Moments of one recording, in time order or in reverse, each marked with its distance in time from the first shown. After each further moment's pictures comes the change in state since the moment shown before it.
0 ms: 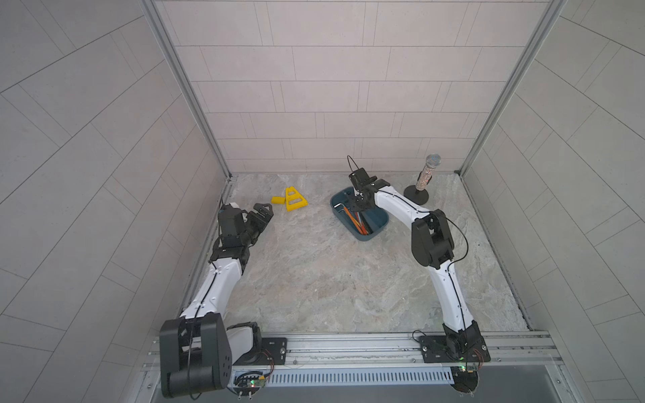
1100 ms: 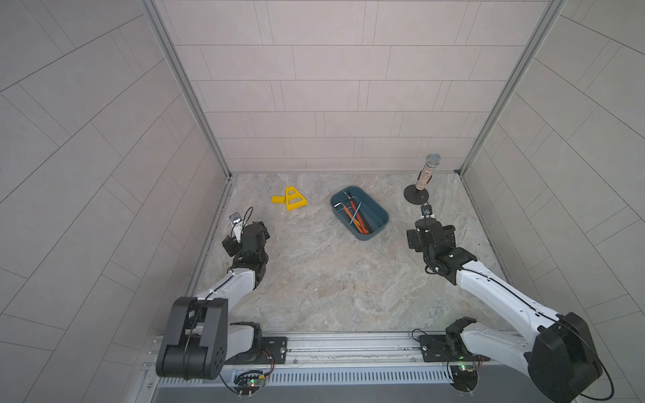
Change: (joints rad) left arm -0.213 0.101 -0.248 0.376 -0.915 0.678; right arm -0.067 -1.300 -1.441 0.540 0.578 -0.201
